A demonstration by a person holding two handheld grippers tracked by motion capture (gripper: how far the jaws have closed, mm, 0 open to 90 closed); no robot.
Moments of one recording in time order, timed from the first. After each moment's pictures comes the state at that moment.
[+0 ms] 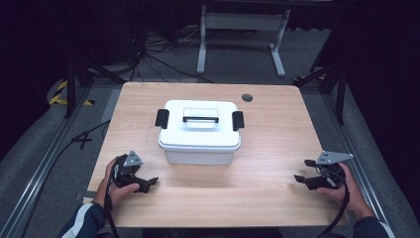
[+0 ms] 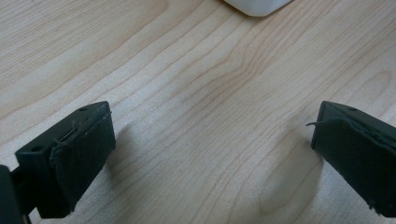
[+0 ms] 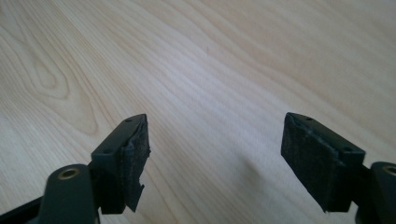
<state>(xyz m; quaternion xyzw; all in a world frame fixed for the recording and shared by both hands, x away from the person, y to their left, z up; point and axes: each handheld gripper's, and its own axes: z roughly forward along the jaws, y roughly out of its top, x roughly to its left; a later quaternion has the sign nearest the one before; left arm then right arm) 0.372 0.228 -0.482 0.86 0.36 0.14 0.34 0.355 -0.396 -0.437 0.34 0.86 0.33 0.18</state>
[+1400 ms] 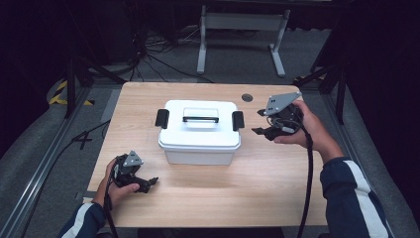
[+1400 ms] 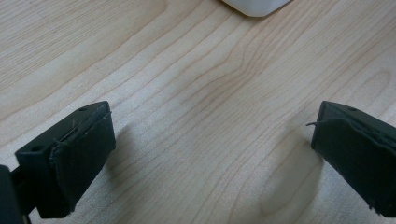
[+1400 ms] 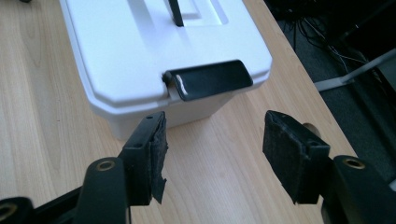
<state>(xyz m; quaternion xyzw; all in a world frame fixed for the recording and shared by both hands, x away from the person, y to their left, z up) 0.373 0.228 -0.483 0.86 0.36 0.13 0.35 0.426 -0.226 -0.276 0.13 0.92 0.29 0.23</state>
